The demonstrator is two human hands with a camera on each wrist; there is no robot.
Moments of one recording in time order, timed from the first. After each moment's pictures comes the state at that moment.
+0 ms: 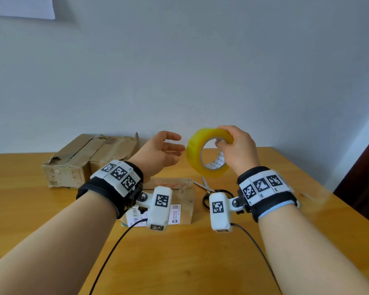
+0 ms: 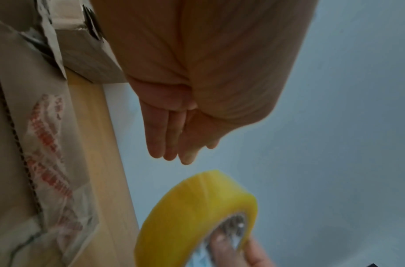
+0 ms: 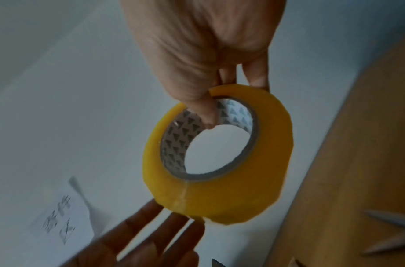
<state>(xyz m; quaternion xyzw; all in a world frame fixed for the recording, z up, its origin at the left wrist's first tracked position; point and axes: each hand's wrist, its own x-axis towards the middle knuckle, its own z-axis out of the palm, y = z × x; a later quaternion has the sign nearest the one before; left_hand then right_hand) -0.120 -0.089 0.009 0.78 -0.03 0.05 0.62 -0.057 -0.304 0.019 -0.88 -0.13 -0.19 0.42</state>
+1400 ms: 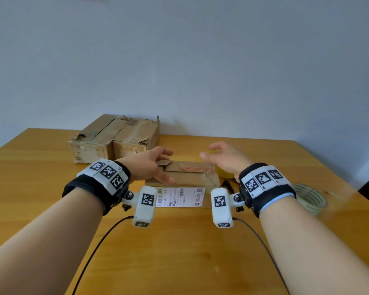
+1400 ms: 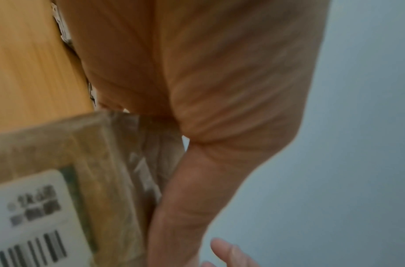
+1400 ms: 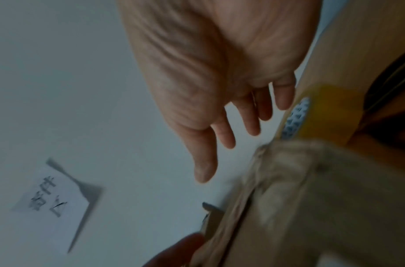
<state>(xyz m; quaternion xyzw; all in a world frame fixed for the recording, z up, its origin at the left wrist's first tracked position) -0.150 -0.018 -0.038 0.85 0.05 -0.13 0.51 -0.064 -0.250 -0.022 -0.92 -0.11 0.10 0.36</state>
